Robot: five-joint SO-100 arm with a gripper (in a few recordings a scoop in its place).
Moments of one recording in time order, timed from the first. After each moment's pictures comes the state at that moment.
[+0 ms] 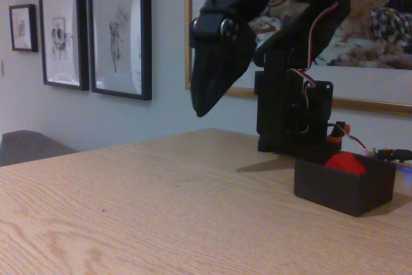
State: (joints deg) arm 1.5 151.2 149.9 63.7 2.5
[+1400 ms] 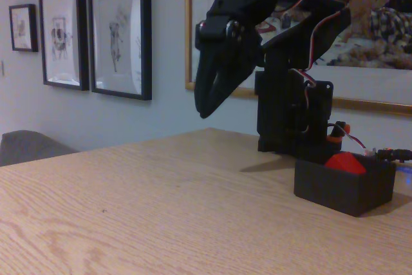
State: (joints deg) arm 2.3 155.3 153.4 62.8 -0.4
